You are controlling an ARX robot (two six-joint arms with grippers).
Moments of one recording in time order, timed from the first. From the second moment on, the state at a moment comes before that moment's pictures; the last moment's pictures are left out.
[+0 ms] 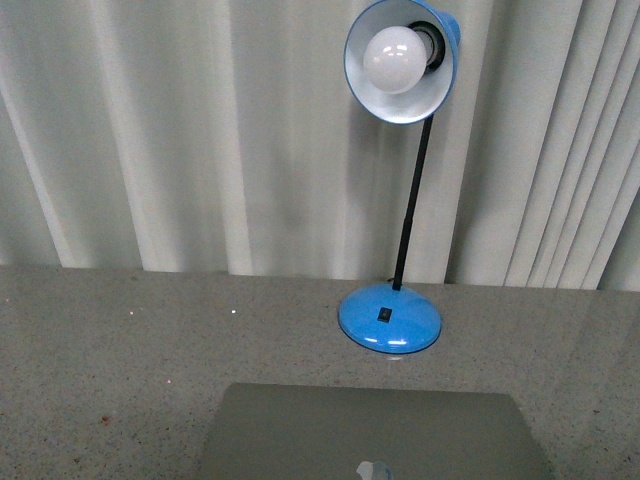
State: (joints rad) left arm 0.00 0.00 0.03 0.00 0.00 0.00; right arm 0.00 0.00 0.01 0.00 0.00 -0.01
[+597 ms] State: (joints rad) left arm 0.00 0.00 0.03 0.00 0.00 0.00; right arm 0.00 0.00 0.01 0.00 0.00 -0.01
